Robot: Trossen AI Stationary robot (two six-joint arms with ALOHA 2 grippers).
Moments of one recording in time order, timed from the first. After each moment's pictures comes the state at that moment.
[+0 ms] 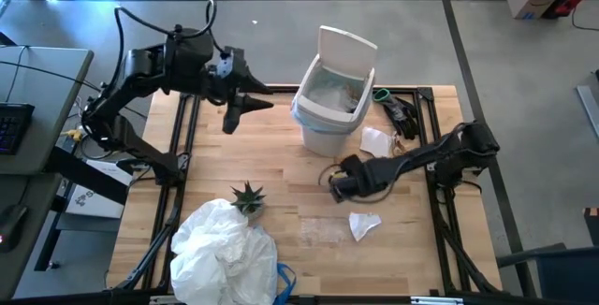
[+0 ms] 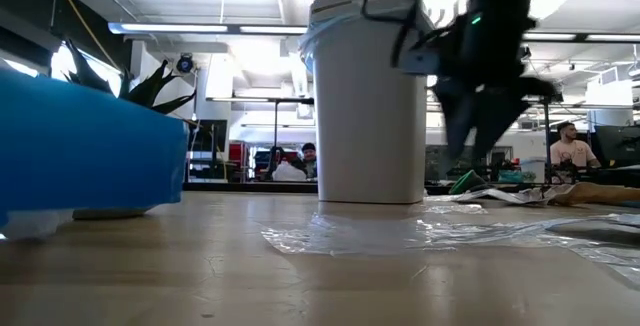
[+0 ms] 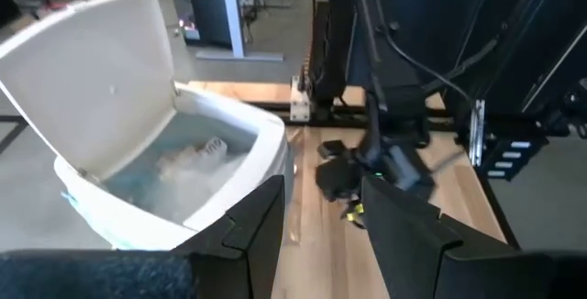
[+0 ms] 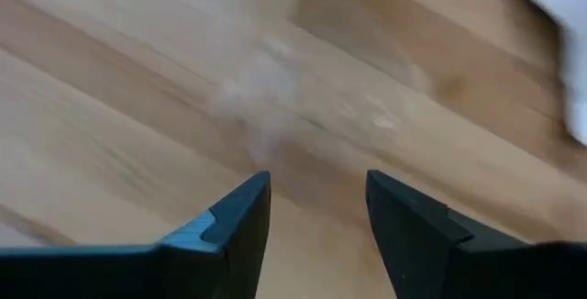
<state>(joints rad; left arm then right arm) 0.18 1.47 2.14 -1.10 0.11 0.06 0.24 1.71 1.14 -0.92 0.28 1.29</state>
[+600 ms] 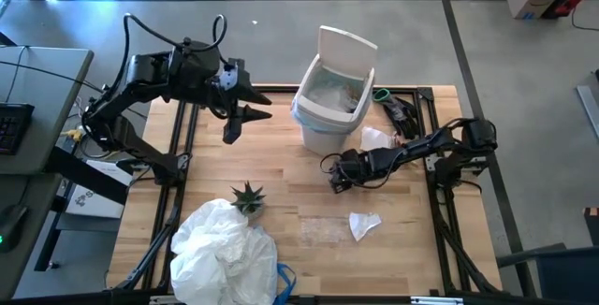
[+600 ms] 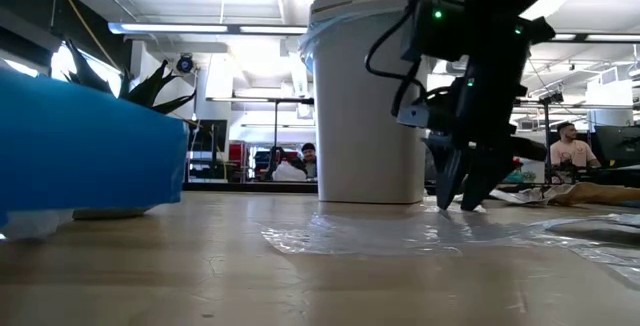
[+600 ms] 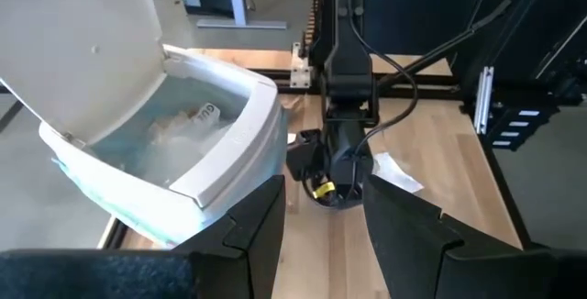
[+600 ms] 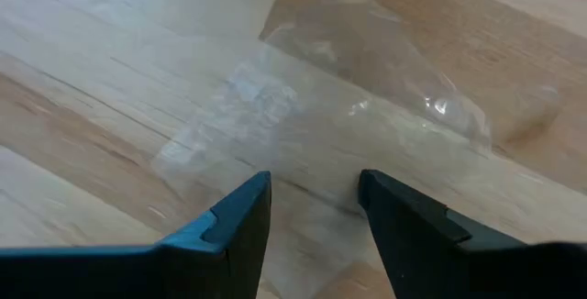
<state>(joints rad) 0.11 1.48 2.12 -1.17 0.03 0.03 0.08 1.71 0.87 -0.50 0.15 1.19</state>
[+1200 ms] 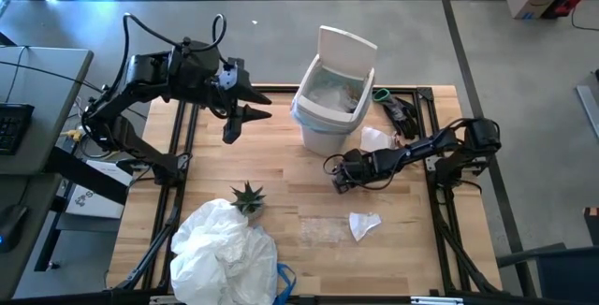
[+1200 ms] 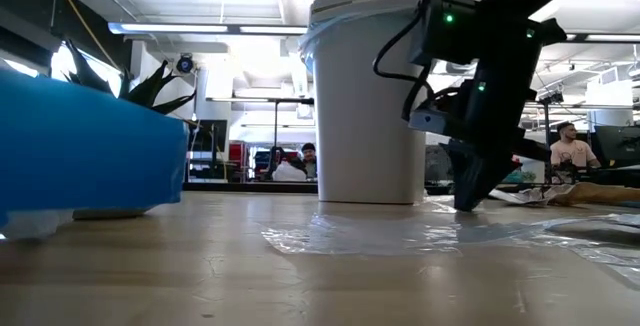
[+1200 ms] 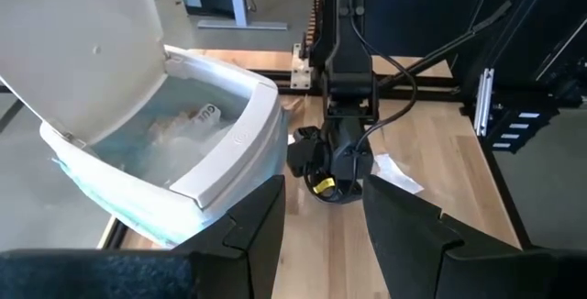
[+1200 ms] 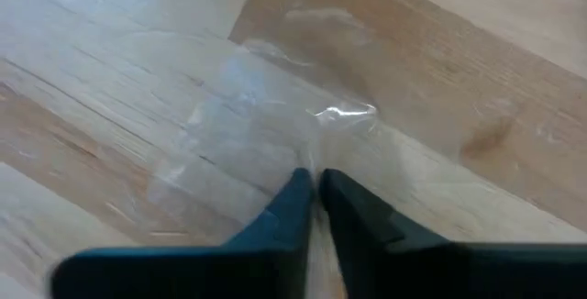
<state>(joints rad) 0.11 1.47 2.12 -1.17 0.03 0.03 0.09 1.71 0.82 -0.51 0.19 1.14</state>
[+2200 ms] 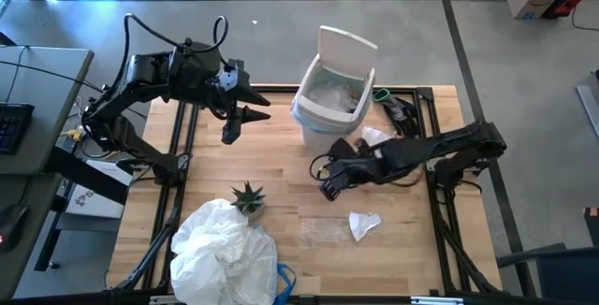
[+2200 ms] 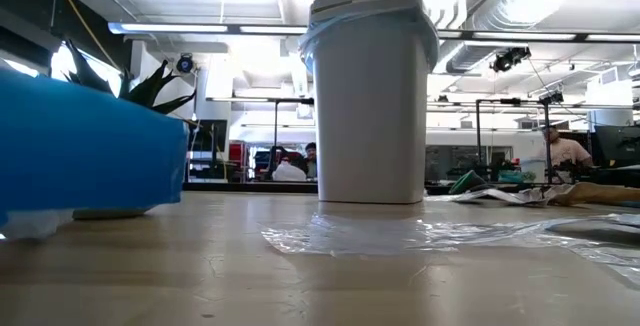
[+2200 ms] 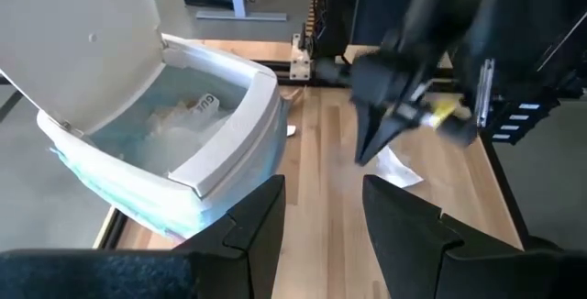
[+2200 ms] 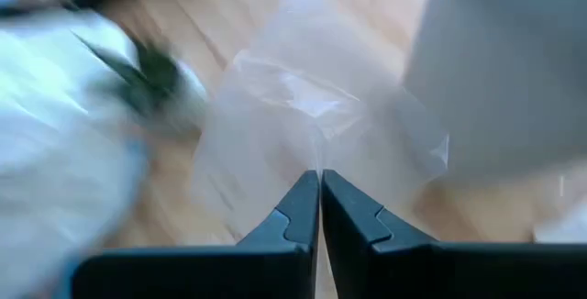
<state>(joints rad) 0.11 1.47 2.12 -1.20 0.03 0.03 0.28 1.65 1.66 -1.03 0.45 0.86</state>
